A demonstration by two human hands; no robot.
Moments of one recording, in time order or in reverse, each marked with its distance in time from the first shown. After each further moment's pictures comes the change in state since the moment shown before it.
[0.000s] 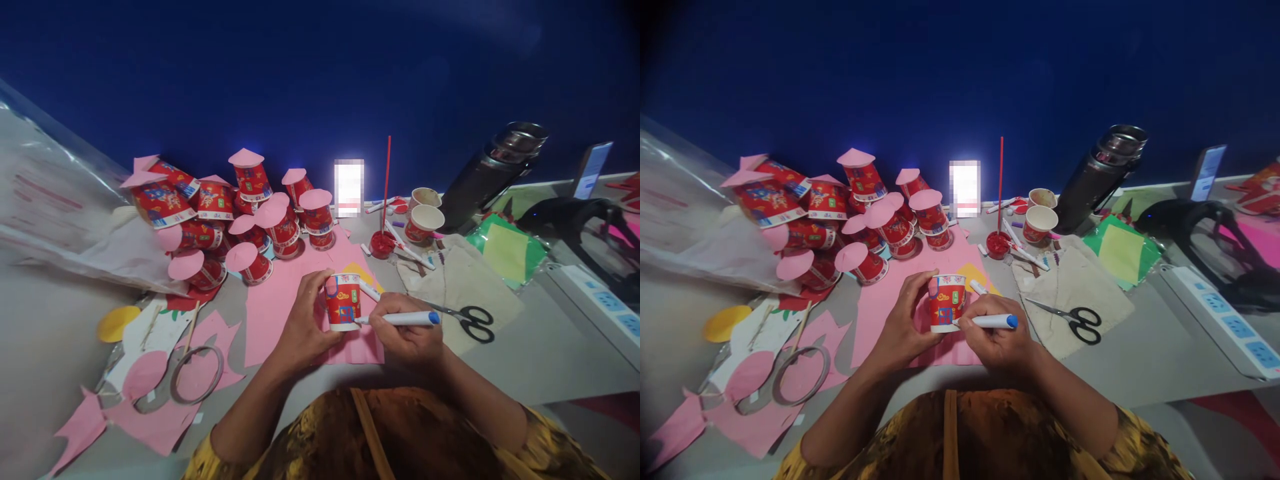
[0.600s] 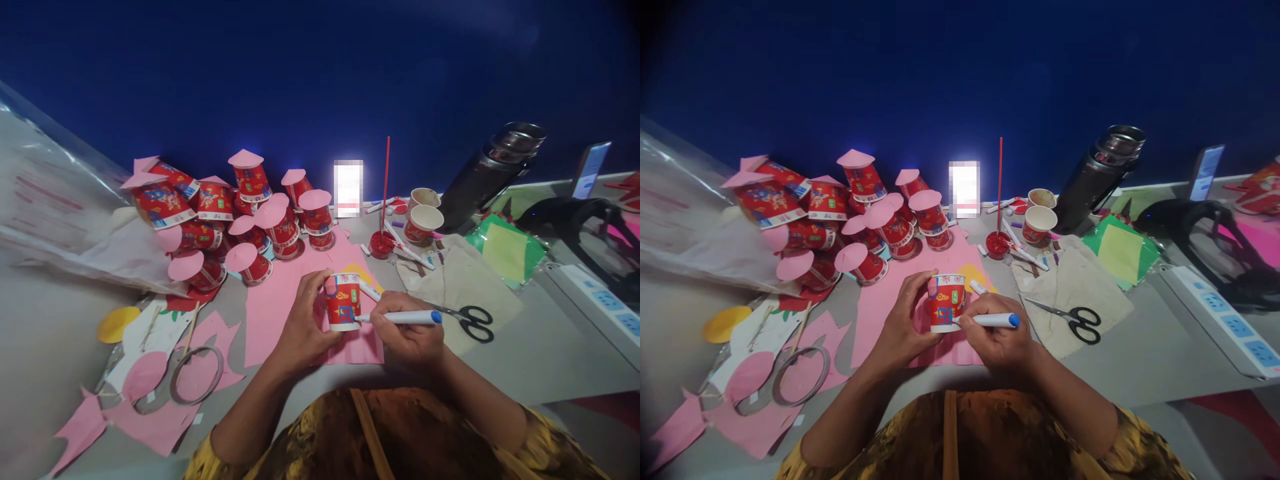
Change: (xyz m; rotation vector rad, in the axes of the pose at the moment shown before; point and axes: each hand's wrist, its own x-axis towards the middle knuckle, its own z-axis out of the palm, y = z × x) left_hand 0.000 0.002 -0.001 0.017 0.002 -0.006; right_hand 0.000 0.000 0.000 0.016 0.020 0.009
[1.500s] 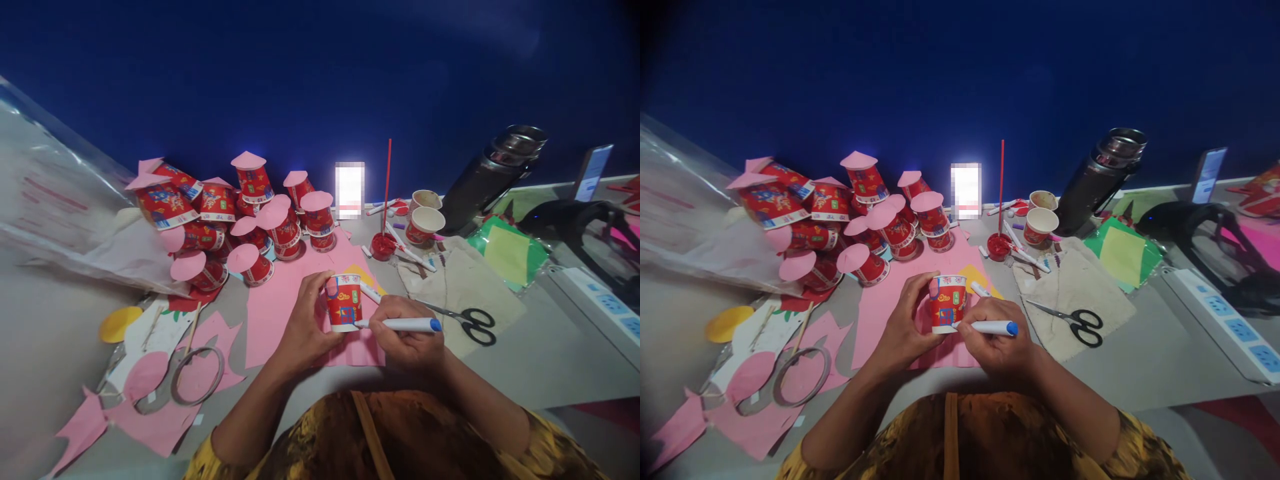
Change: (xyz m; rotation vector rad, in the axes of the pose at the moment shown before) left_hand -0.001 -0.001 0.002 -0.023 0.010 -0.013; right_hand 0.002 -0.003 -0.001 -0.009 -0.011 -0.075
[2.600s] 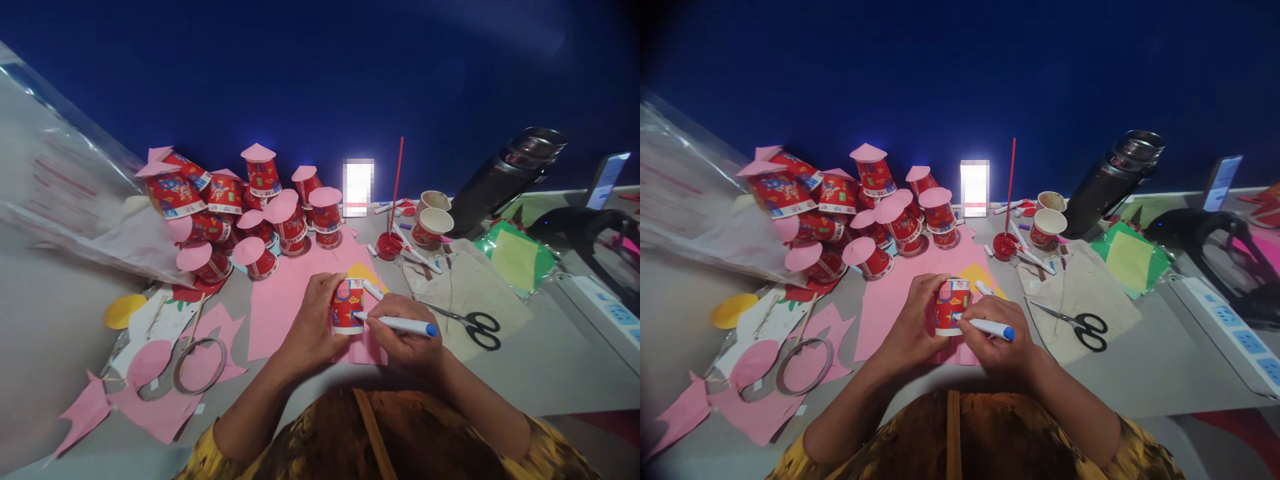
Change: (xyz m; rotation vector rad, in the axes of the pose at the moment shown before) left_hand -0.002 0.005 0.002 0.141 -0.070 0.070; right_hand 0.004 0.002 0.005 -0.062 -0.039 -0.075
